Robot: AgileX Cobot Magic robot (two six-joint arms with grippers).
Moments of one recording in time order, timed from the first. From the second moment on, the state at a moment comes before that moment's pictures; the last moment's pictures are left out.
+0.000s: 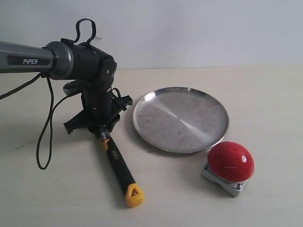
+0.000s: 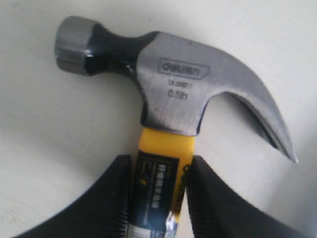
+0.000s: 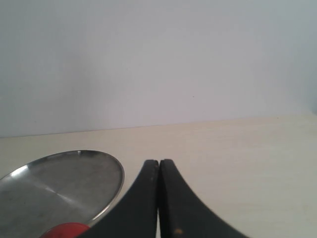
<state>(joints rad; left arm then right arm) -0.54 2.30 -1.67 0.18 0.93 -1.22 0.00 0.01 0.00 0.06 0.14 0.04</state>
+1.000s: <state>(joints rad) -0.71 2.02 -1.65 0.13 1.05 -1.24 0.00 0.01 0.00 0.06 0.14 0.04</state>
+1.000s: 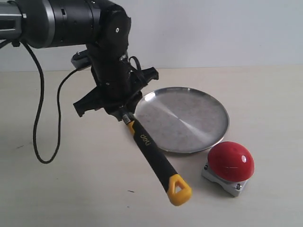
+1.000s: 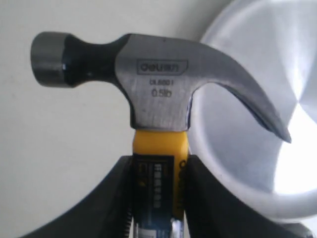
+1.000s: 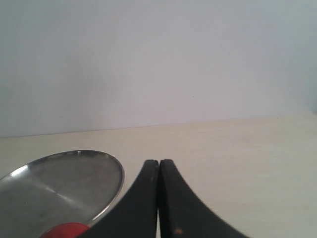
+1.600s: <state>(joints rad) -0.93 1.81 -1.46 0.12 0.93 -1.49 0.00 0.01 0.00 0.06 0.14 0.04</state>
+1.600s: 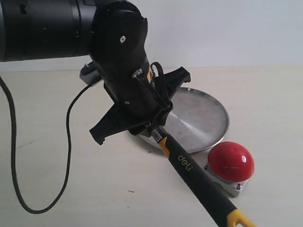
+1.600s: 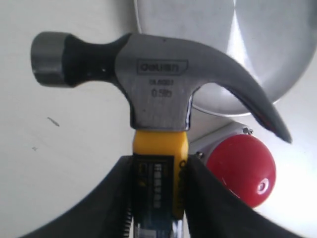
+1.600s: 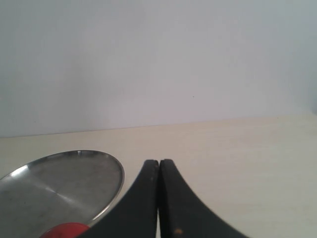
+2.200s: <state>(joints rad) -0.96 1.59 -1.30 0.13 0.81 -1.57 0.00 0.01 0.00 0.06 0.14 0.04</state>
